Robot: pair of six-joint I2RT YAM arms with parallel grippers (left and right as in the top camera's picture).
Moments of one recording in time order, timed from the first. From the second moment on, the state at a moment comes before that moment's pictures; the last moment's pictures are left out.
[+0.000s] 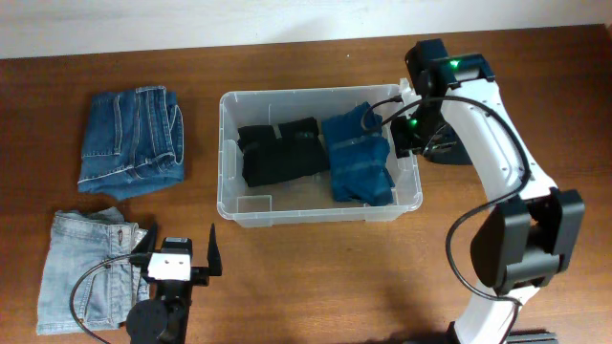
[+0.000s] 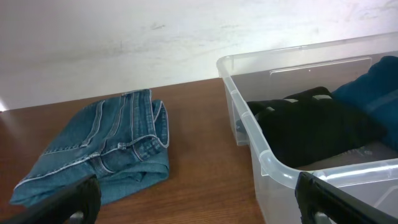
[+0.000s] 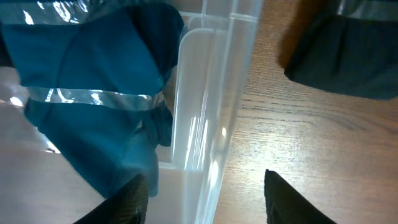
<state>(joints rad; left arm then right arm) -0.07 0.01 0.04 -0.13 0.00 0.11 0.12 1.95 1.78 -1.36 -0.02 0.02</state>
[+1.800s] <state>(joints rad) -0.07 0.01 0.04 -0.13 0.00 0.11 0.12 2.04 1.78 -1.32 -0.03 -0.02</state>
